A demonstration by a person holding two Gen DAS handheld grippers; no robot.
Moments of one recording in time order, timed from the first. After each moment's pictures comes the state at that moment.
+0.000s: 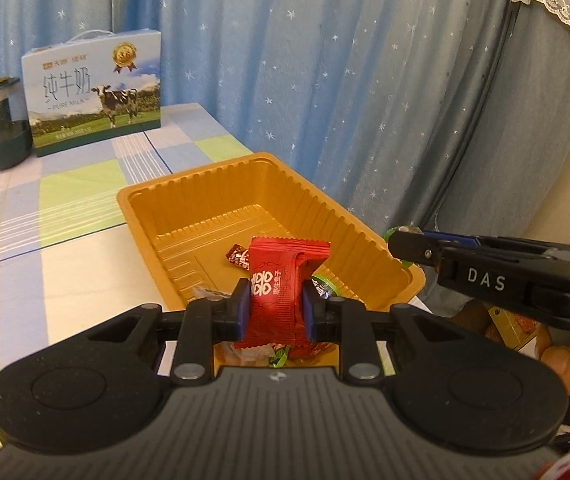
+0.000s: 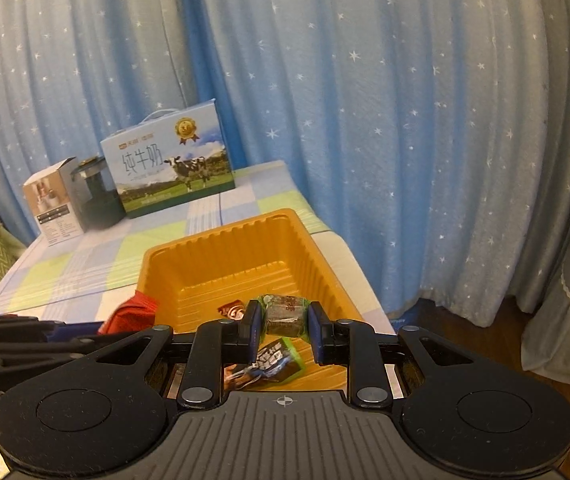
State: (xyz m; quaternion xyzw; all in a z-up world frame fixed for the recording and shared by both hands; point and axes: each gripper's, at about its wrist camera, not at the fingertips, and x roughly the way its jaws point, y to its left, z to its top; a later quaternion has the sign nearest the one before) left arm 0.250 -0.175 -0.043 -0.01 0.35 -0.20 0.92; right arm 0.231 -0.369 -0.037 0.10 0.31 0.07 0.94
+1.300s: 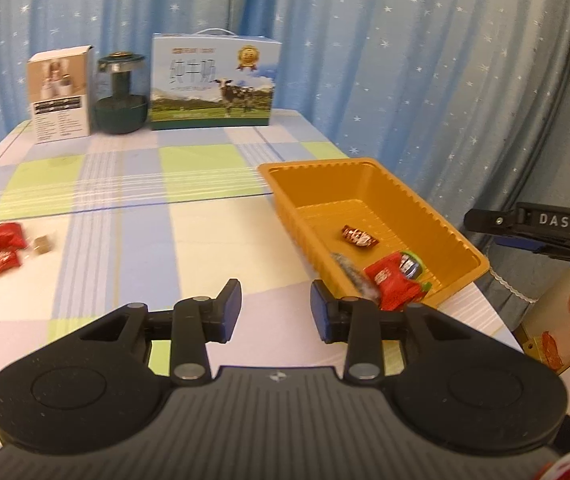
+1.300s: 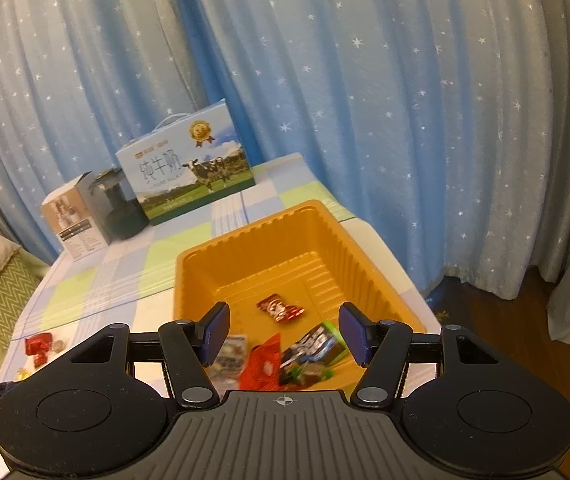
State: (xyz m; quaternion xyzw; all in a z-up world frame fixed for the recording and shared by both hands) left arm 0.179 -0.066 -0.034 -0.05 0.34 -0.08 0.94; right arm 0.213 -0.347 -0.020 0.15 0.32 0.09 0.93
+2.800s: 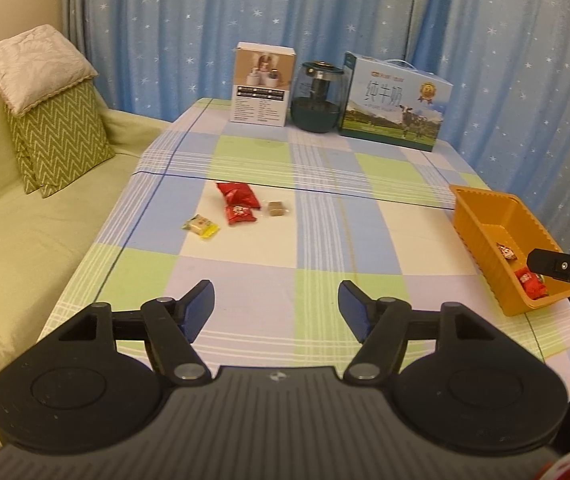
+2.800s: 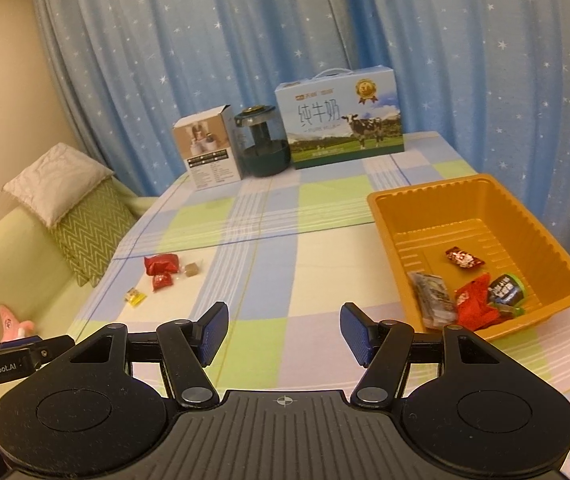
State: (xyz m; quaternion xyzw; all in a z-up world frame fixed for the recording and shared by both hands) left arm 0.068 0.106 -0.012 -0.10 0.33 0.10 0.93; right arm 0.153 -0.181 -0.005 0.09 0.34 0.23 0.91
